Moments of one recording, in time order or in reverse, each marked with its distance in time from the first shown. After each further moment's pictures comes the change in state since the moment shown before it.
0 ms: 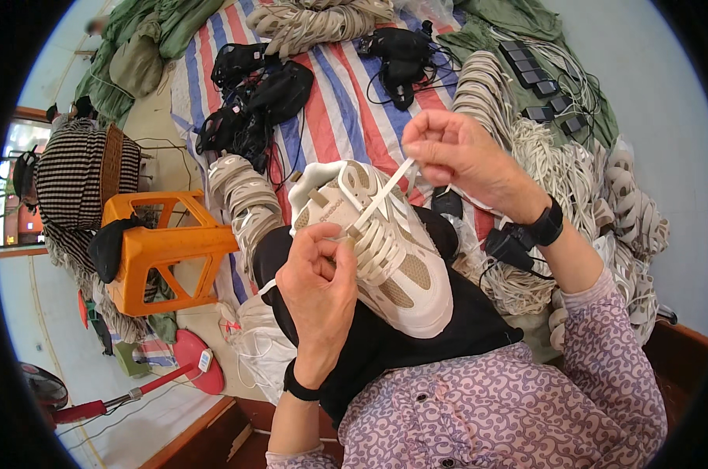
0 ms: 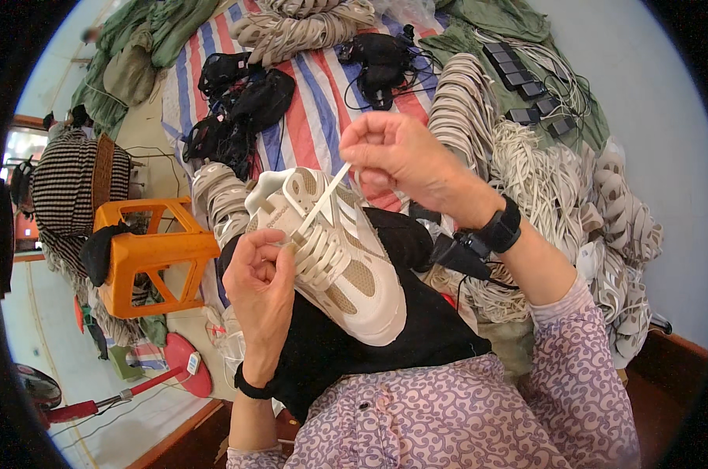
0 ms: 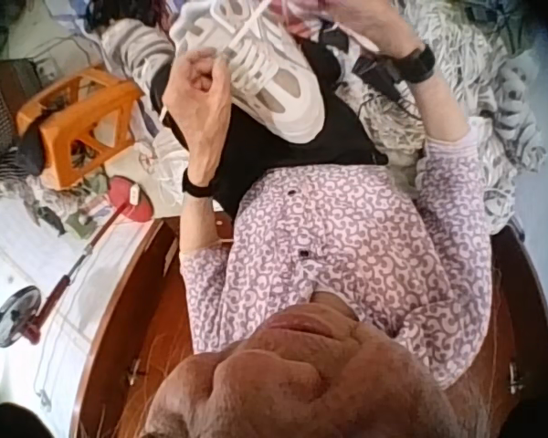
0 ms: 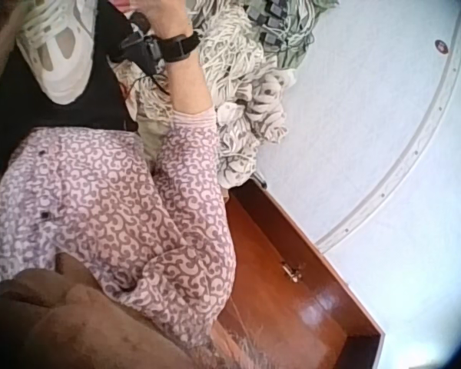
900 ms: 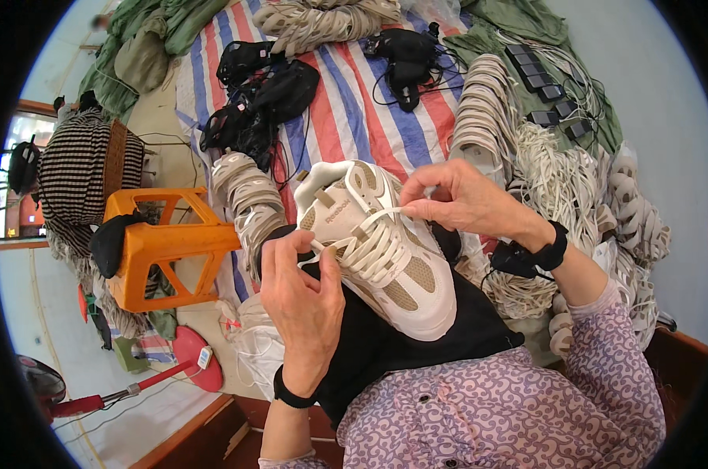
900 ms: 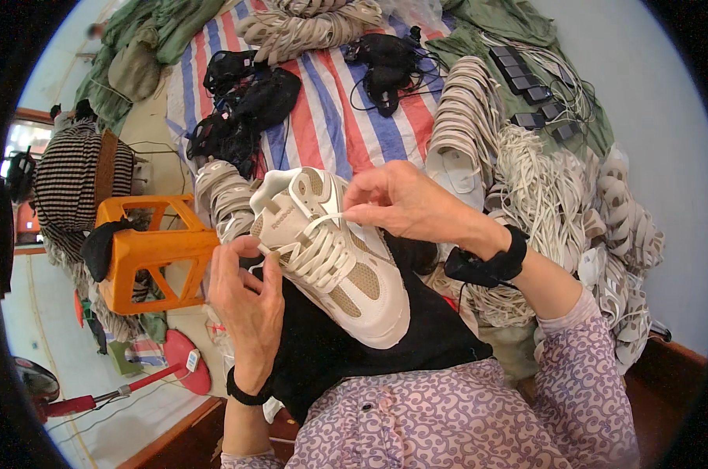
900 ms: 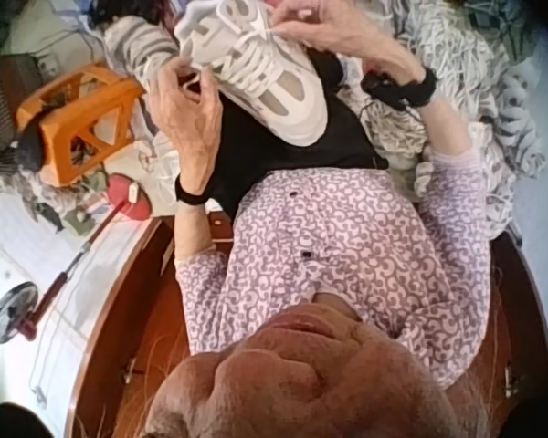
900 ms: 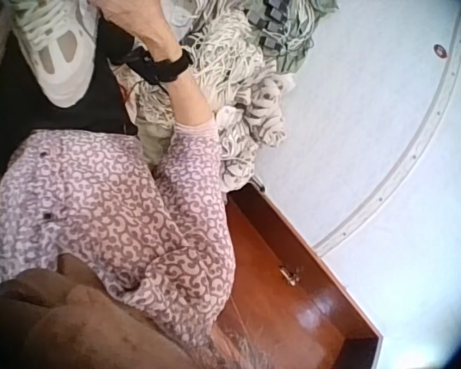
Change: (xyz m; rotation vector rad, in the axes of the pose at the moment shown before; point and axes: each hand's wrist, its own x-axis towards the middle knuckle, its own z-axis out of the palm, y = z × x) left_hand -0.004 0.005 -0.019 0.455 0.139 0.195; right_hand -0.021 0.008 0.018 -0.508 -0.140 0.210
